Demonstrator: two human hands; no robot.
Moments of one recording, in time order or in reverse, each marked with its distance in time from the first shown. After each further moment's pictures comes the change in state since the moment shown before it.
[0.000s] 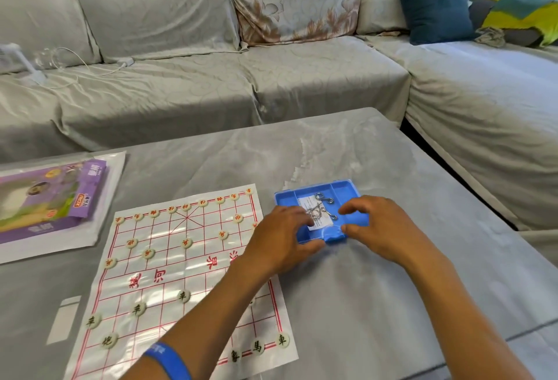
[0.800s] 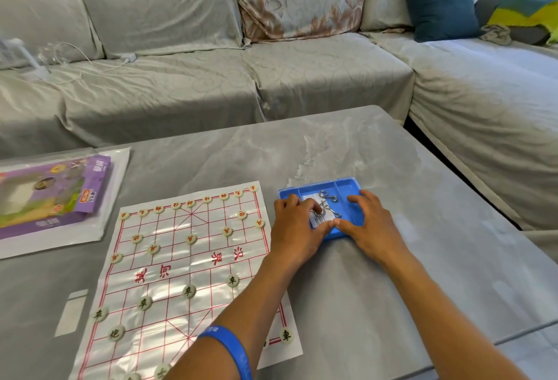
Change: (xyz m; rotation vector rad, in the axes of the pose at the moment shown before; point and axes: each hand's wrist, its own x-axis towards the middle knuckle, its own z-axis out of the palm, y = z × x) left_hand 0.018 0.022 0.022 -0.199 0.152 -0.280; right_hand 0.017 0.022 0.051 0.060 0.099 0.250
